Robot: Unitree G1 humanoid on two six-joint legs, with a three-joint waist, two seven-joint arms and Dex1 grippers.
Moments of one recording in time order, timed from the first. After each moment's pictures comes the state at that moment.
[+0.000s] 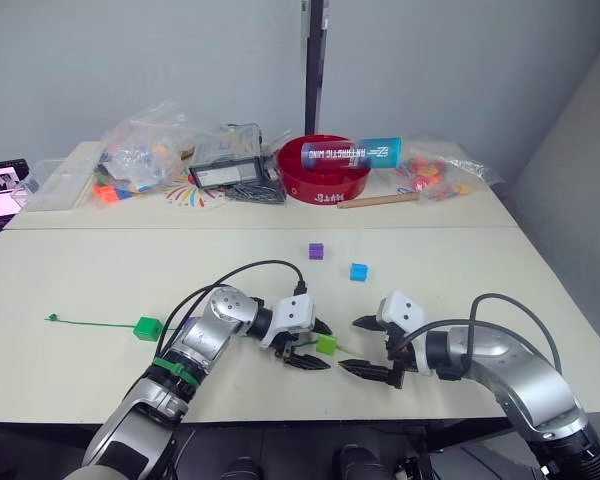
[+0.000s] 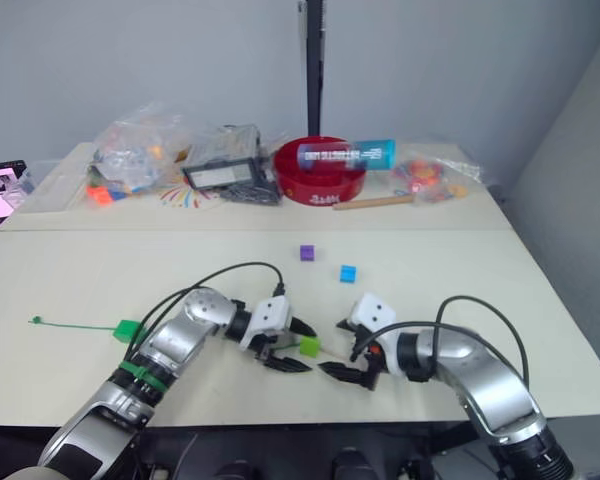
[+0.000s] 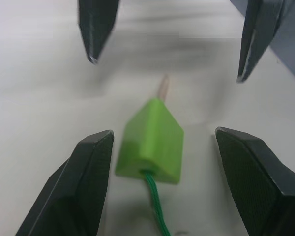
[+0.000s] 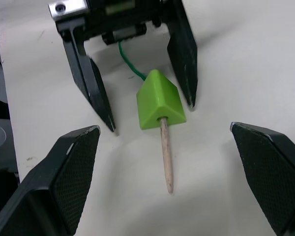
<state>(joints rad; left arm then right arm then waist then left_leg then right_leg) -0.62 0.38 -0.42 0.34 -0.08 0.05 -1.32 -0.22 -0.67 0.16 -0.45 0.33 0.74 0.88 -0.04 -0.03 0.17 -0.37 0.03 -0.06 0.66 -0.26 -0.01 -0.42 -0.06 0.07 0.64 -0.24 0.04</state>
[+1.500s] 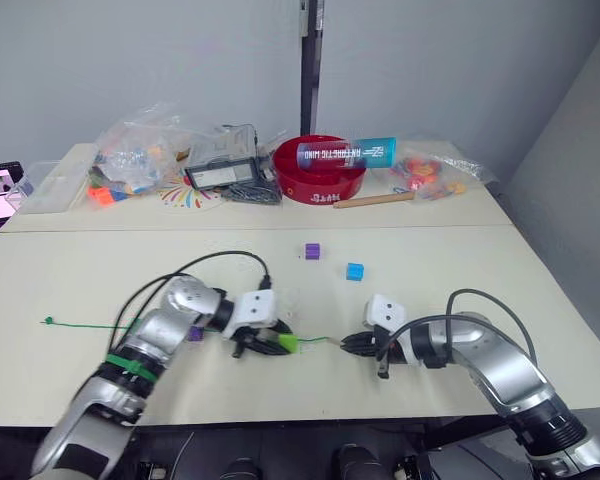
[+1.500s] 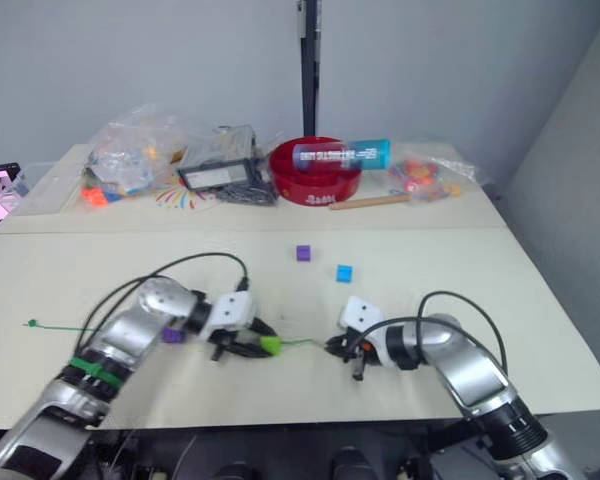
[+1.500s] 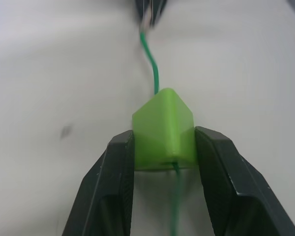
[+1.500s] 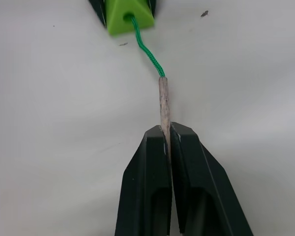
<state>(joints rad) -0.58 0.66 -0.34 0.25 -0.08 0.05 -1.40 -0.37 -0.67 0.31 -0.20 0.21 0.55 1.01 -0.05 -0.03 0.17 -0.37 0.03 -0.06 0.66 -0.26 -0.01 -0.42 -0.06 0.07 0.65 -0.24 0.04</state>
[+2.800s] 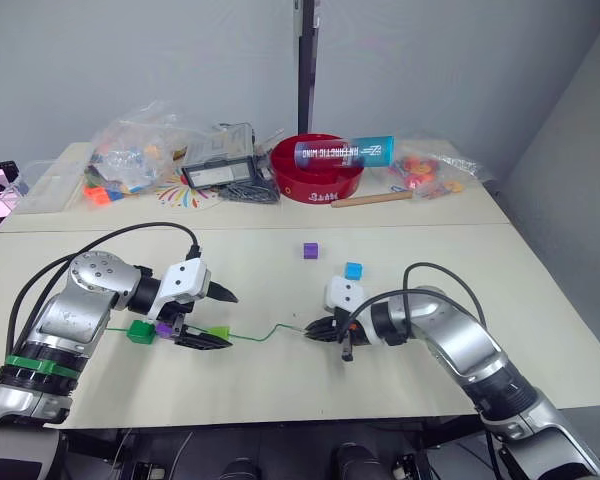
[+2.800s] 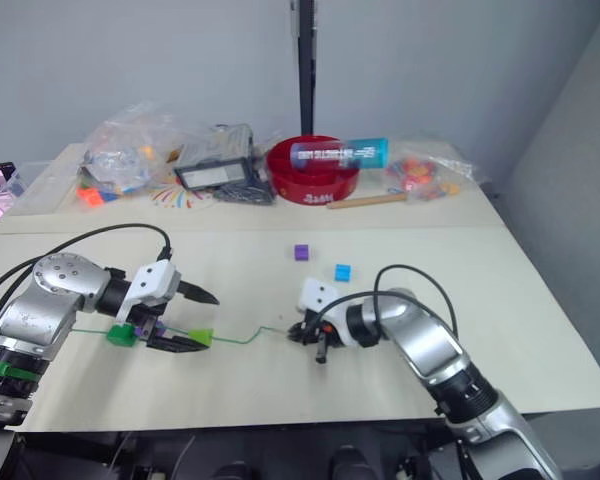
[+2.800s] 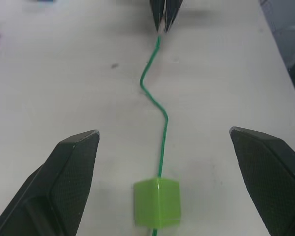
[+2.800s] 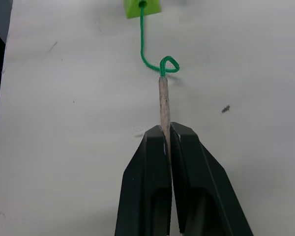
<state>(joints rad) -0.55 0.87 -0.14 0.10 -0.26 0.21 -1.51 -0.58 -0.52 0.42 -0.17 0.18 0.68 1.03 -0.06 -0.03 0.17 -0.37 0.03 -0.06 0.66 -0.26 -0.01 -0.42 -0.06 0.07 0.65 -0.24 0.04</state>
